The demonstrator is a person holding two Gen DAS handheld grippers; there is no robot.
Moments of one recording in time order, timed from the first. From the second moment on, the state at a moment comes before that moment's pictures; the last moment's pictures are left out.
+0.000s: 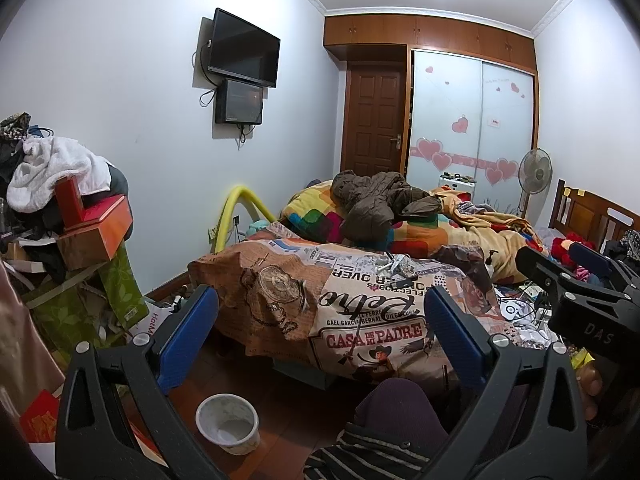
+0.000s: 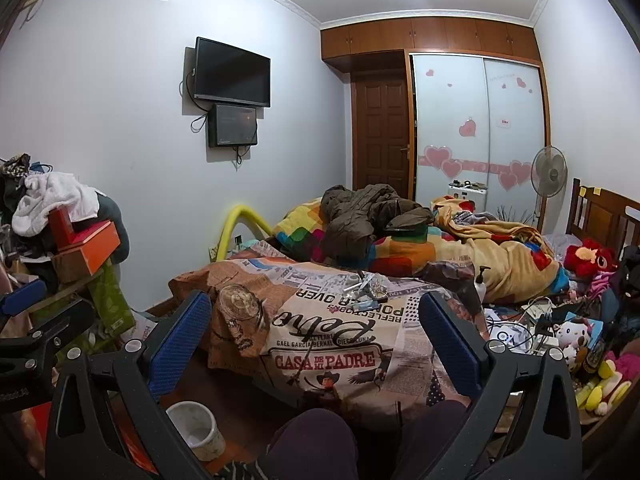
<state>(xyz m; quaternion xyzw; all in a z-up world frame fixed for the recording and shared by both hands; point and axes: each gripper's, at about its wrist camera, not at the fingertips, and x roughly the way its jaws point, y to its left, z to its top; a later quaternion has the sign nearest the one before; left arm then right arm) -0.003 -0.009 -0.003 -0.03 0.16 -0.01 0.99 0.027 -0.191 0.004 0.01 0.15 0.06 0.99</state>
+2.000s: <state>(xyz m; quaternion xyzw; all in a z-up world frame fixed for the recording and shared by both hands) -0.003 -0.004 -0.004 -0.03 0.17 0.00 0.99 0.023 -0.180 0.000 0.00 0.17 0.08 0.98</state>
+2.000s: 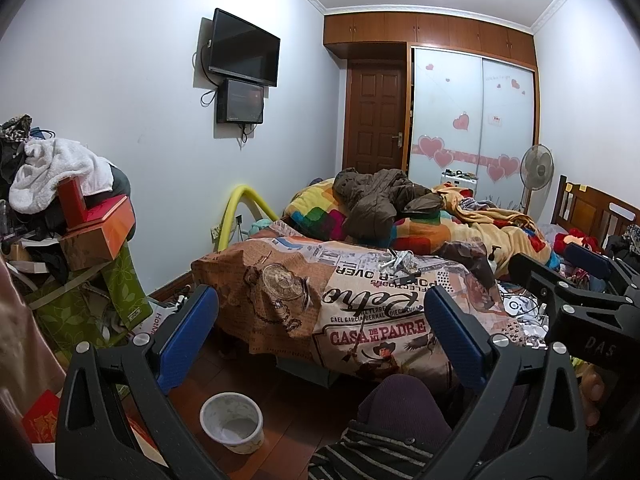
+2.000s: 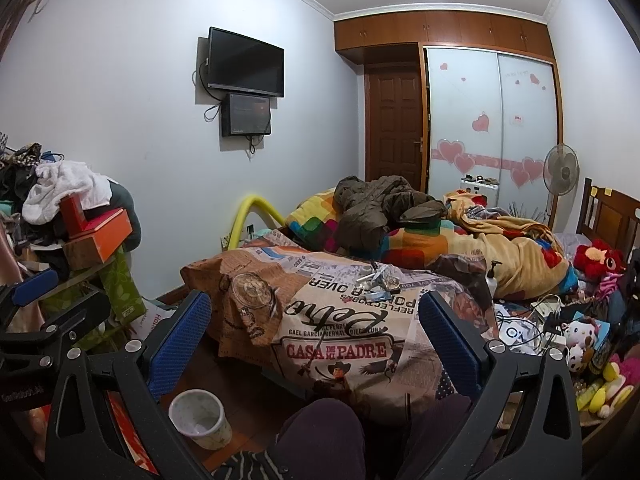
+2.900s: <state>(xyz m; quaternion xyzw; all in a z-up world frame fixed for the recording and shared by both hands) 0.158 -0.043 -0.015 -0.05 0.20 -0.03 0.98 0.159 -0.271 -0.016 0.07 0.23 0.00 0.97</state>
